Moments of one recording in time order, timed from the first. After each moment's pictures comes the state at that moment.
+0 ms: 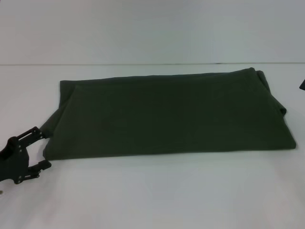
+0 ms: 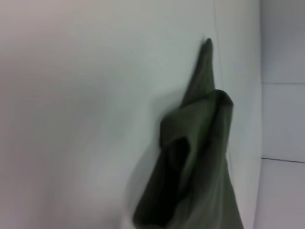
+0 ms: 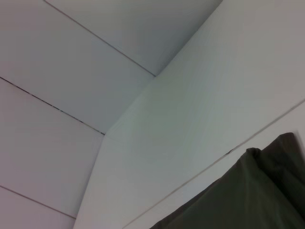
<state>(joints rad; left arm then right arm) -0.33 -2.03 0.48 0.59 2.01 1.37 -2.68 0.44 1.95 -0.51 -0.61 -1.85 -1.31 2.20</state>
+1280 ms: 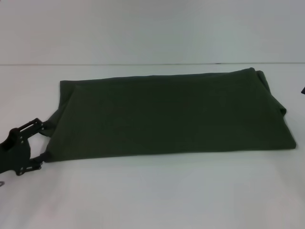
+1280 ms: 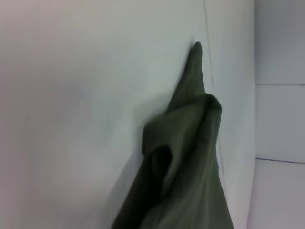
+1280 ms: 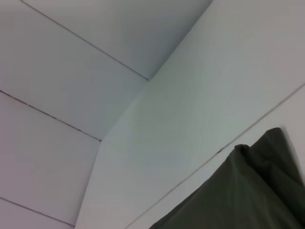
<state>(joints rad) -0.37 -2.02 0.44 0.58 2.04 1.36 -2.69 0.43 1.95 -0.49 -0.57 -1.84 -1.31 2.19</state>
